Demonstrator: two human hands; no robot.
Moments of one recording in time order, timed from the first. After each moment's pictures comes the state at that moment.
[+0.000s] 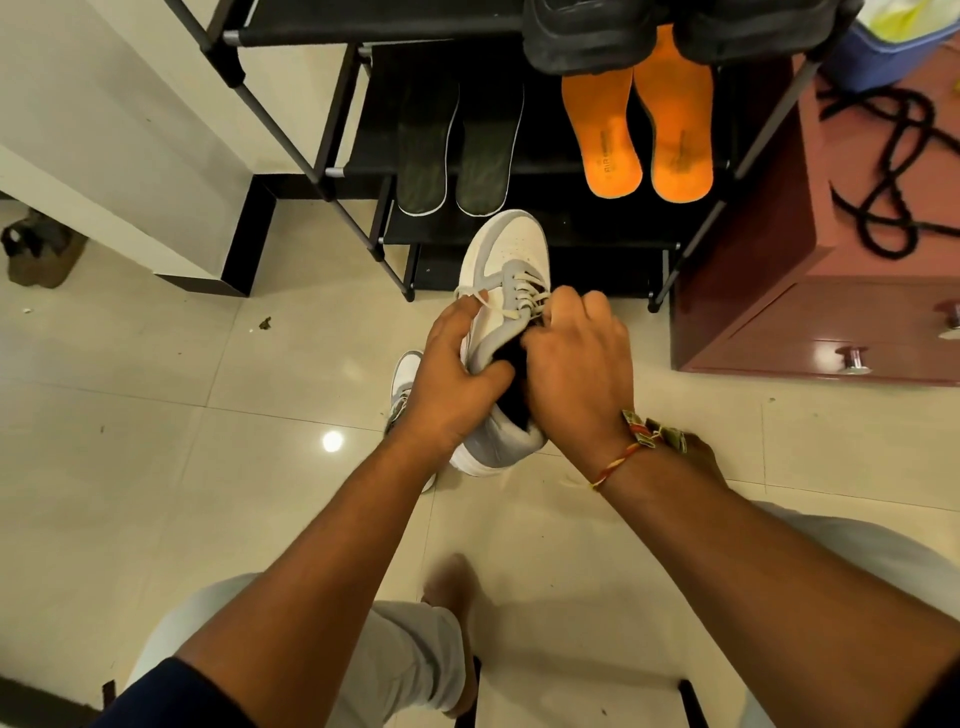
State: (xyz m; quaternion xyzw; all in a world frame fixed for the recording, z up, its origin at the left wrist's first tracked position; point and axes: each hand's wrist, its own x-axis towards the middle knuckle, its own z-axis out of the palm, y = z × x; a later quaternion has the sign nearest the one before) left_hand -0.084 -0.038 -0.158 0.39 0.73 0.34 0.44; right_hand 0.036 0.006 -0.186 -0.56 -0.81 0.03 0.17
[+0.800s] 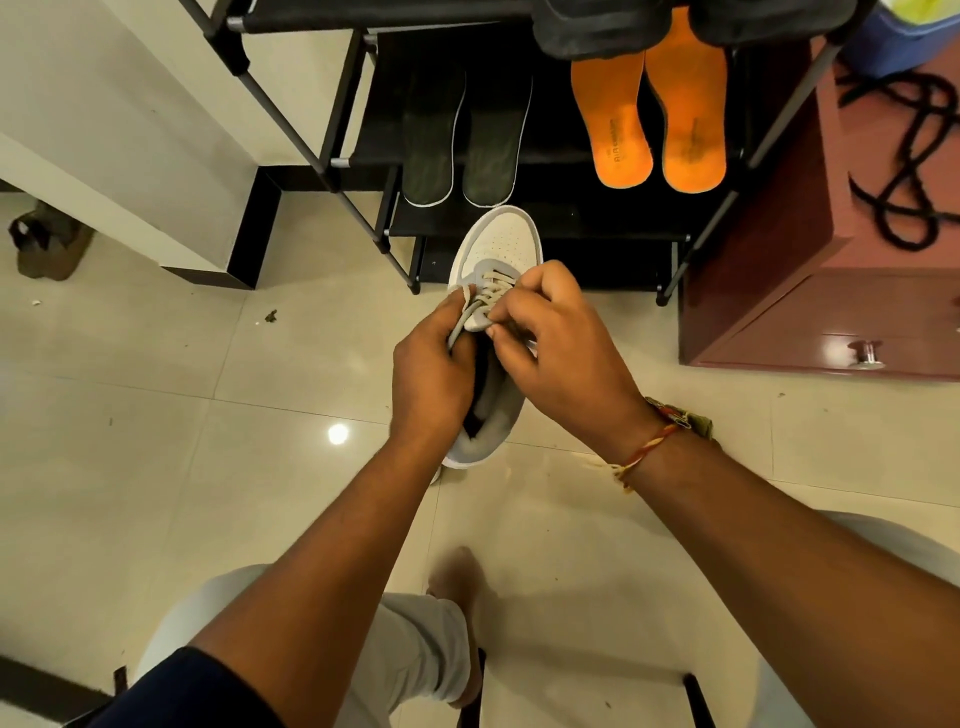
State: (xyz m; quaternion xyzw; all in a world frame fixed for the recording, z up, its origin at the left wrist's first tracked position) left_hand -0.098 -0.036 -0.175 0.42 0.79 0.34 0.29; right_hand 0.034 0.007 -0.168 -0.43 -0.78 0.32 0.32
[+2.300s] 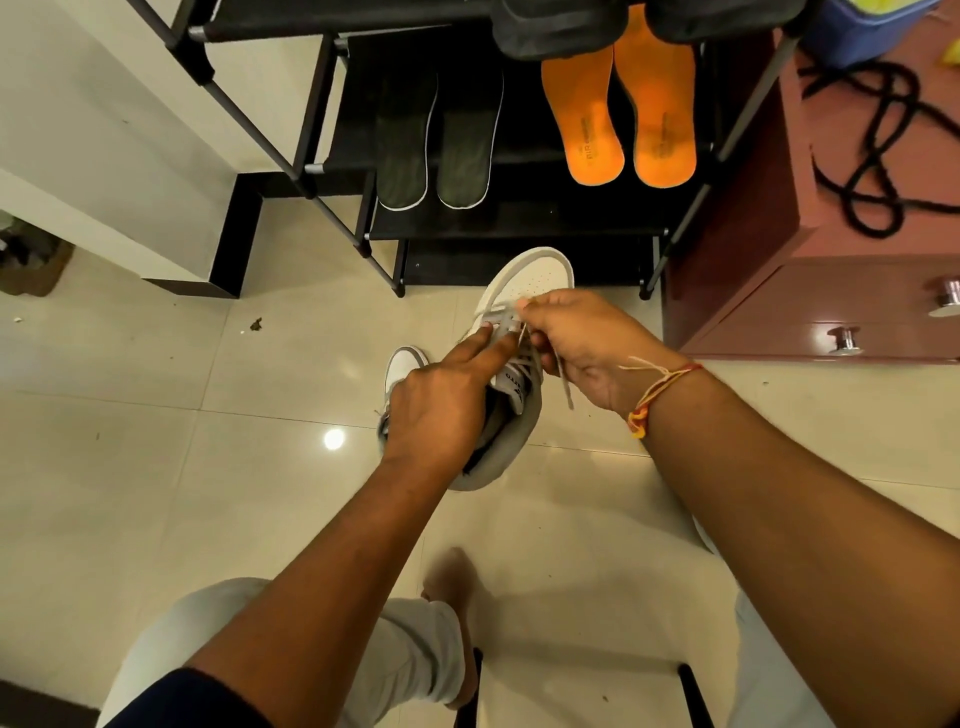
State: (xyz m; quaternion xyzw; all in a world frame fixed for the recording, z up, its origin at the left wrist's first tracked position) left_hand -0.081 -0.051 -0.182 0.70 0.71 0.04 0.07; right_hand 0.055 0.043 -0.160 -0.58 -0.38 0.70 0.18
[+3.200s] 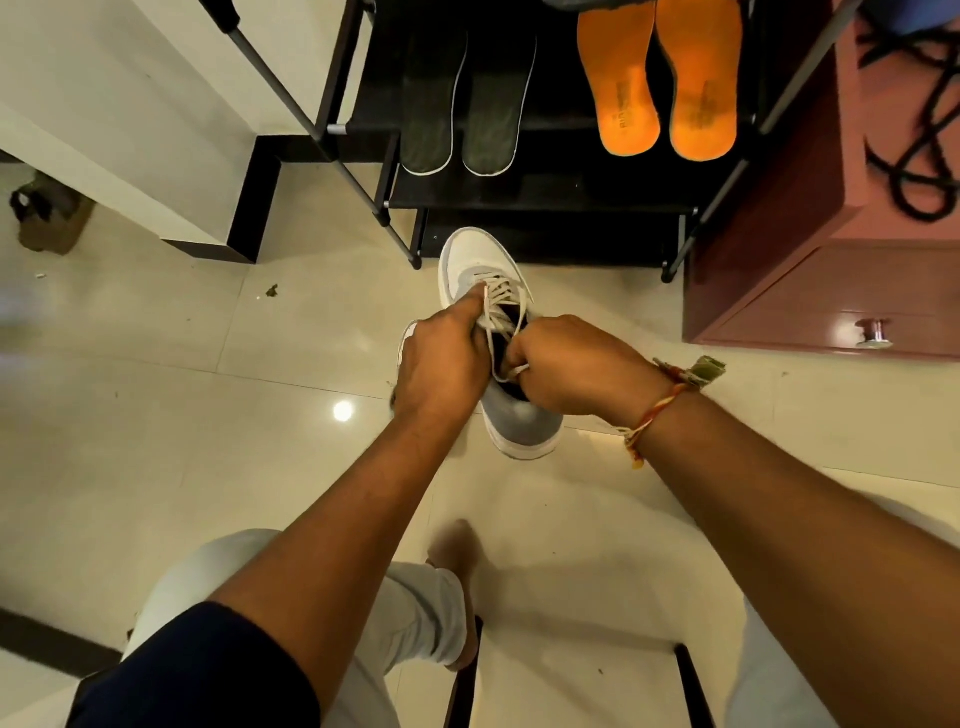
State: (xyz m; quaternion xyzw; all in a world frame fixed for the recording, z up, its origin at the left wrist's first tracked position) left_hand -0.085 -0.041 -0.180 0.47 0.84 0.15 0.23; right_hand 0.040 0.012 -0.161 -0.41 -0.84 0.33 -0.13
